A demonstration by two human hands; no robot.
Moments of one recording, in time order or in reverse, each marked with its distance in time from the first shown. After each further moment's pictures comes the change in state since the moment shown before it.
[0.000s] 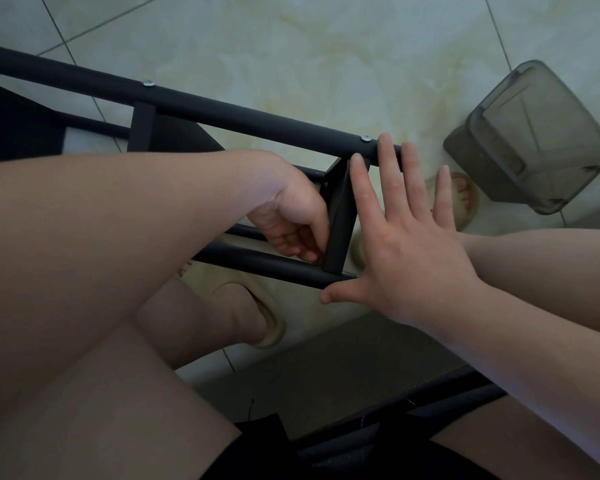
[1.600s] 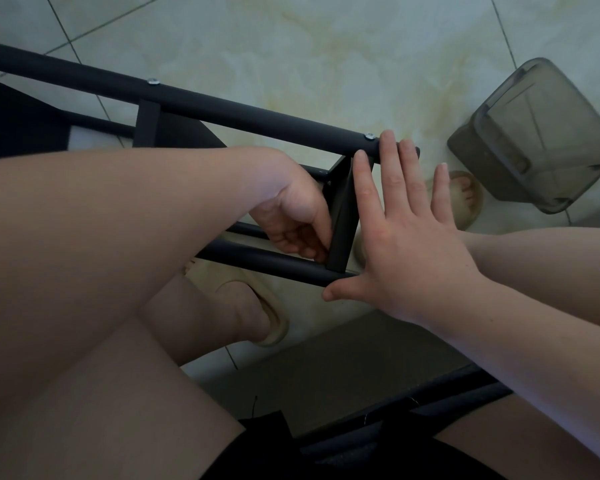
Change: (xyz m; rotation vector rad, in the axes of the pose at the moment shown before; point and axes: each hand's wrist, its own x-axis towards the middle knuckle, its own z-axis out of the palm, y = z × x) left_hand -0.001 0.000 -0.002 0.025 -0.004 -0.013; right_hand 0.003 -0.004 -0.005 0.023 -0.021 -0.010
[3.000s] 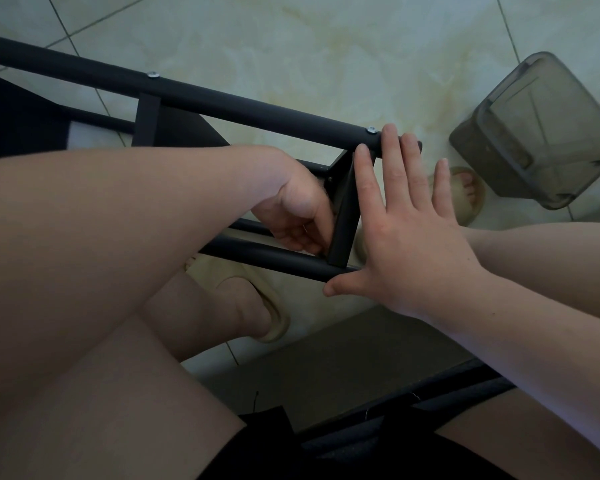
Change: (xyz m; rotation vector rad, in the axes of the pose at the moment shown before) left_hand 0.005 -0.004 0.000 -0.029 -0.009 0.066; right_hand 0.000 -0.002 -0.001 0.011 -0.004 0.000
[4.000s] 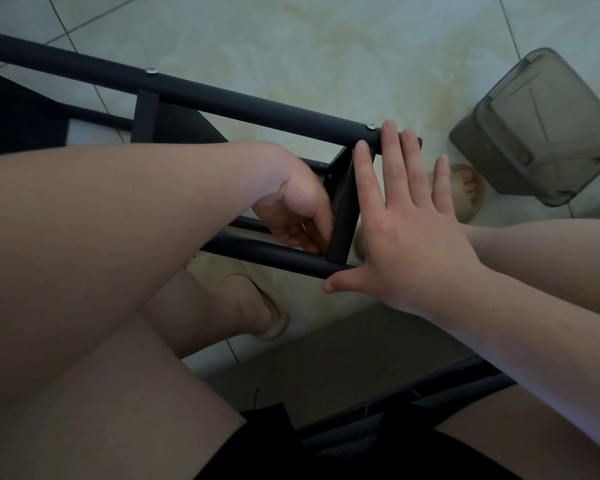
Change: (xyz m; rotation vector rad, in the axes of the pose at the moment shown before) left_hand 0.000 0.001 -0.001 0.030 -0.010 -0.028; right_hand 0.000 0.000 -0.001 -0.002 -0.001 0.004
